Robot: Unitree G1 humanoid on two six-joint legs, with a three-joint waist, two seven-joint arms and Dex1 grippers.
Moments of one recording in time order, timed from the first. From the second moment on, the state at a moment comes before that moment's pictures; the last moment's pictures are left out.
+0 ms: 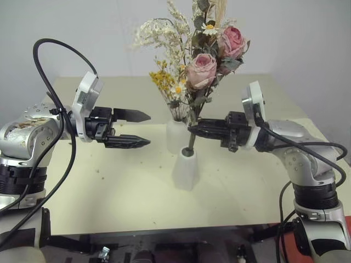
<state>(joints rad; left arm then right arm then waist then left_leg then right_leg) -0.82 0.88 0.06 0.02 -0.70 0.72 -1.41 -0.73 -0.56 0.00 -0.25 0.68 0.66 0.98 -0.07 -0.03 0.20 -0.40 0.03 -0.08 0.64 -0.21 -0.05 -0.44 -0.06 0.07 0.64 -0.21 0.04</state>
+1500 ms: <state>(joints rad) -0.82 0.87 0.06 0.02 -0.70 0.72 -1.41 -0.72 -0.54 0.03 -0.27 0.67 0.65 0.96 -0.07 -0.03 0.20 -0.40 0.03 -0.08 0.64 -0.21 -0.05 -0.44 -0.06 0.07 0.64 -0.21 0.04</state>
